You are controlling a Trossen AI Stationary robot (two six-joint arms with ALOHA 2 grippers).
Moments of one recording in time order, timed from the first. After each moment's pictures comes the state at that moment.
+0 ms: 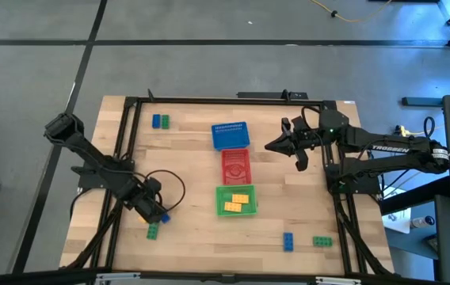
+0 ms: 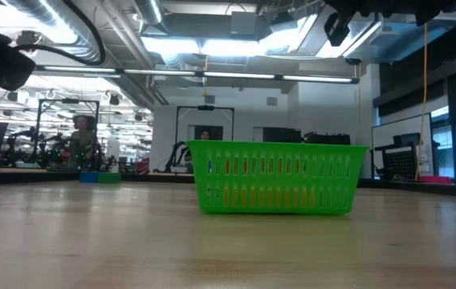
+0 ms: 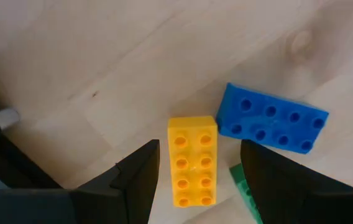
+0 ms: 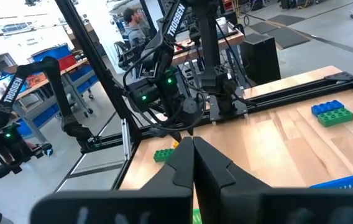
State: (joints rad) left arm -0.68 1.30 0.72 -0.85 -0.01 -1.70; right arm -0.21 0.91 0.70 0.14 -0.42 0.34
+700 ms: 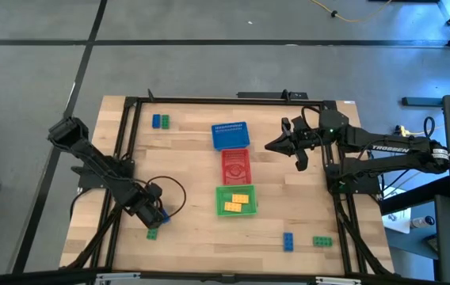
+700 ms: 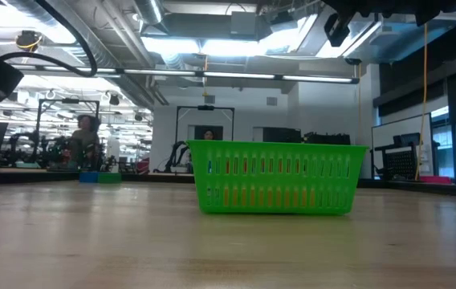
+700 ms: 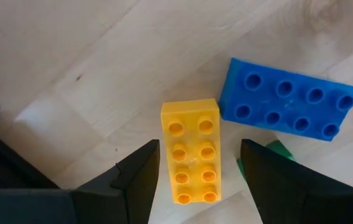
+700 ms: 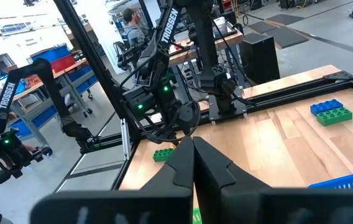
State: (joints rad) left arm -0.72 1.39 0.72 -0.81 0.02 -1.70; right arm -0.21 0.91 0.70 0.14 -0.41 0.34
